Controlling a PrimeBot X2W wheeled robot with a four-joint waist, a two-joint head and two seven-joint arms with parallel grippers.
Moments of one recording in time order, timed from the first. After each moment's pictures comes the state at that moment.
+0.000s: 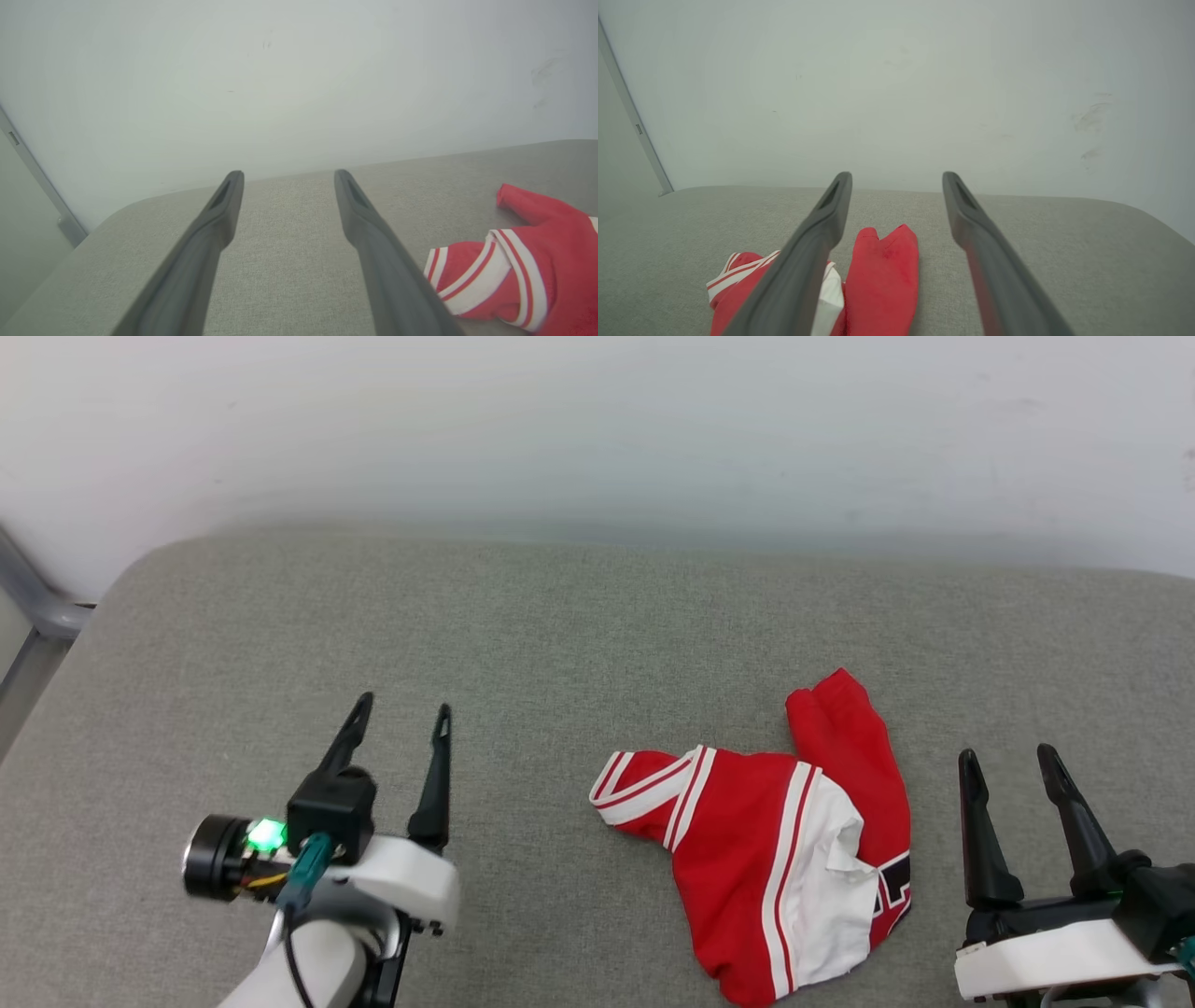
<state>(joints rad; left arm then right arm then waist) -0.33 0.45 -0.64 0.16 -0.50 0.38 -0.26 0.02 -0.05 -0.06 0.00 0.13 0.13 -0.26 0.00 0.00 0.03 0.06</state>
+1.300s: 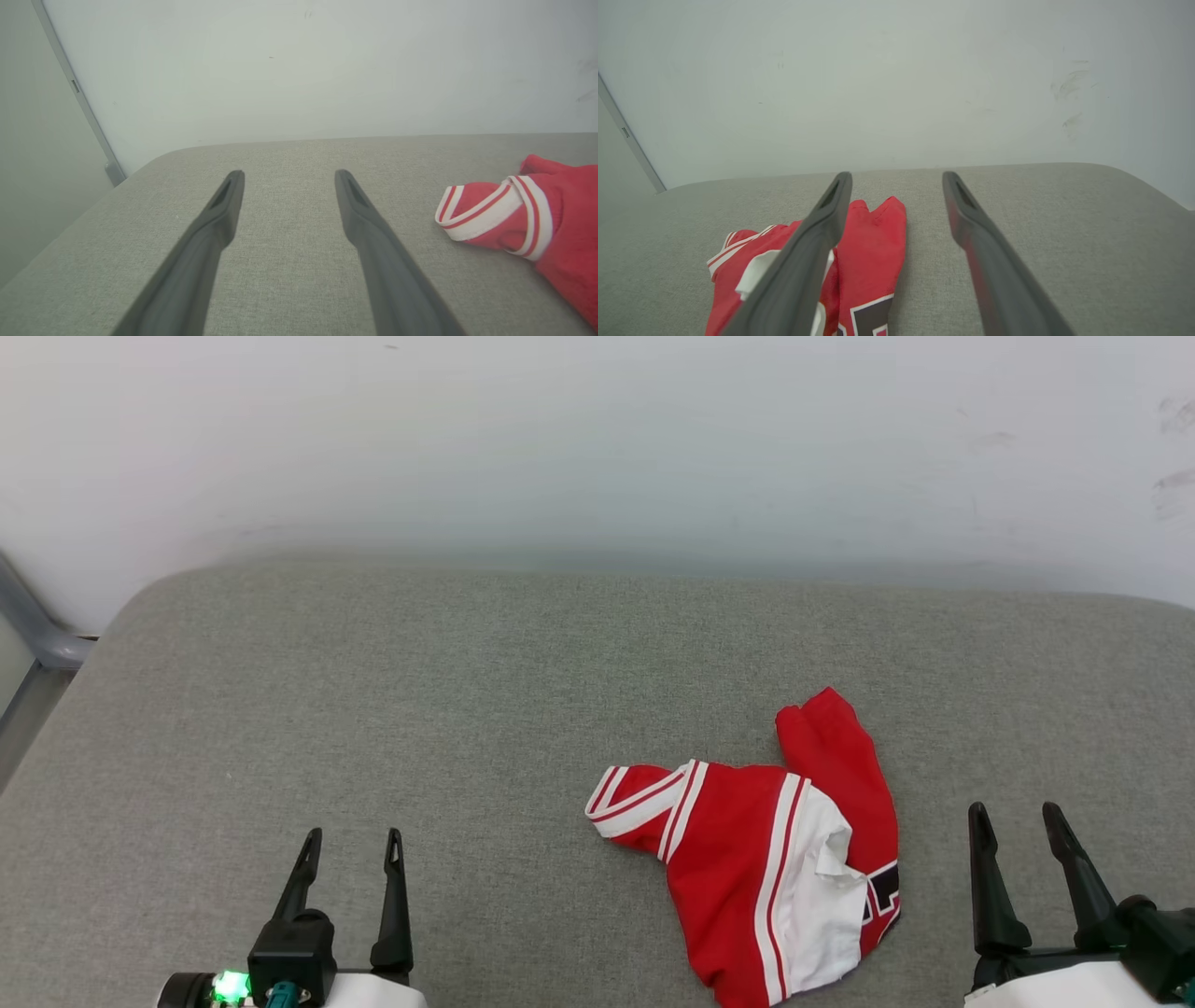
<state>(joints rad) 0.07 0.14 -0.13 0.08 -0.09 0.14 -0.26 0.09 -0.05 -0.08 0.05 0.19 0.13 -0.26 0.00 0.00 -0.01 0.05</state>
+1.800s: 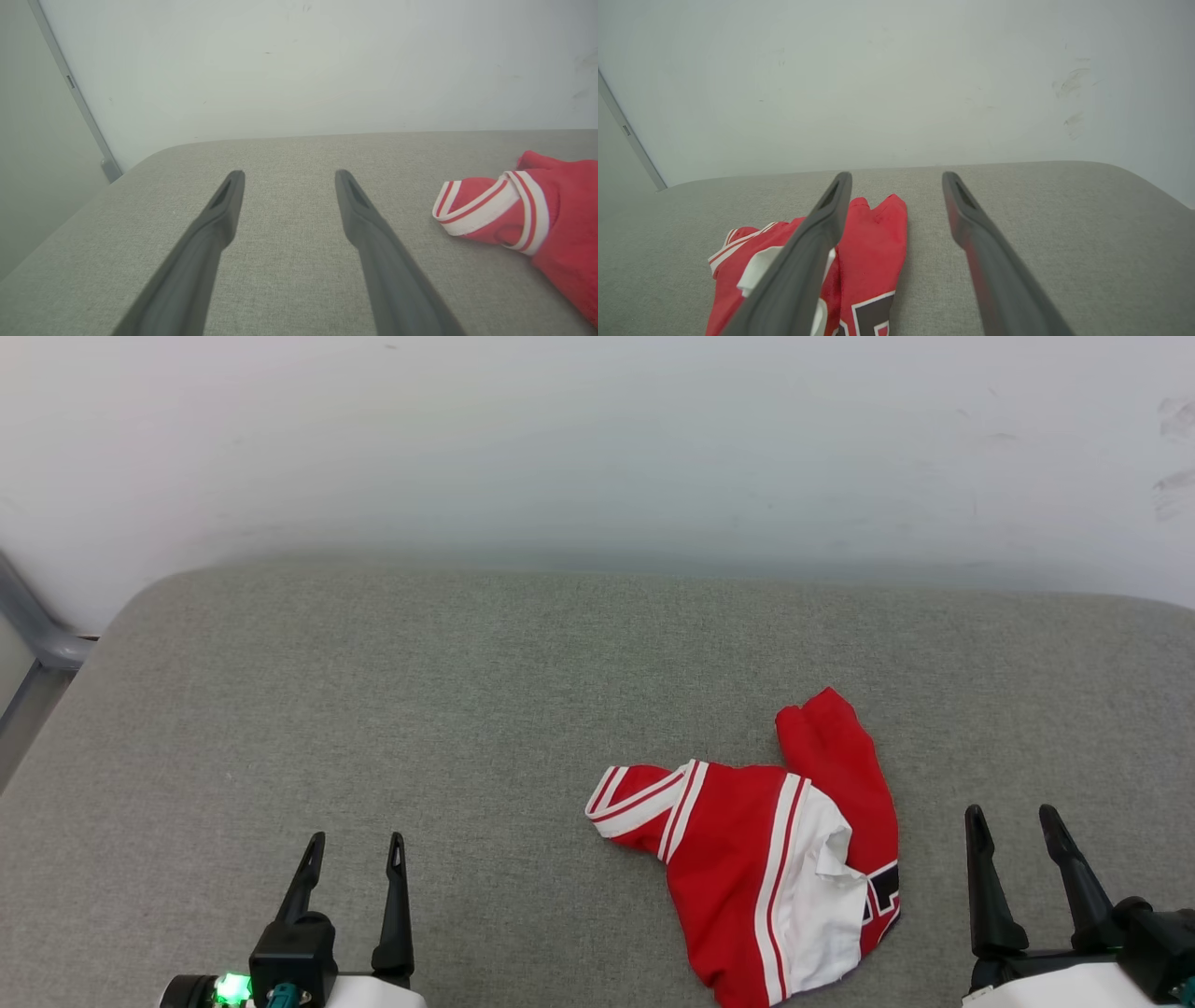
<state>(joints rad) 0.08 0.10 -0.09 0.10 -0.05 0.09 -0.26 0.09 -0.05 -0.08 0.05 0.19 0.13 -0.26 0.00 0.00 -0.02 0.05</state>
